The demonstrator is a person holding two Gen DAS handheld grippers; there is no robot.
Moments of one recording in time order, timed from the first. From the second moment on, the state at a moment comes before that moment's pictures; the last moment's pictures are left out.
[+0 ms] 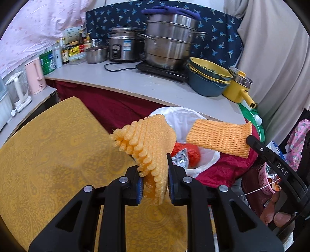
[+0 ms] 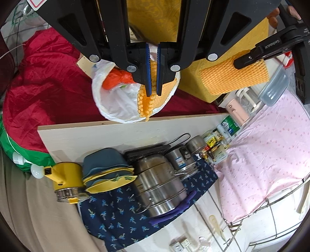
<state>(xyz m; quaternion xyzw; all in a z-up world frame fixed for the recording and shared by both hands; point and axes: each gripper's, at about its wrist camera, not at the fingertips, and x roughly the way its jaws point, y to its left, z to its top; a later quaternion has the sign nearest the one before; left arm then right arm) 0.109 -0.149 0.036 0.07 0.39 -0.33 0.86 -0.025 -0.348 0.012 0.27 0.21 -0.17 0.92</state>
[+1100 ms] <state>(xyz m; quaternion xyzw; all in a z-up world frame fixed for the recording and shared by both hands) 0.174 -0.249 0.001 0.09 0.41 -0.32 0.85 0.015 -0.411 -0.026 0.29 0.23 -0.19 0.91</state>
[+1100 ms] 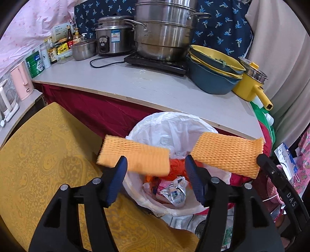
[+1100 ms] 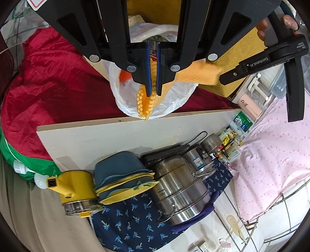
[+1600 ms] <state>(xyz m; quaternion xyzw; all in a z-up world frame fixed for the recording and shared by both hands) 0.188 -0.212 0.011 0.07 0.40 -0.30 0.86 0.057 -0.398 -0.030 0.29 0.25 -0.16 0.91</state>
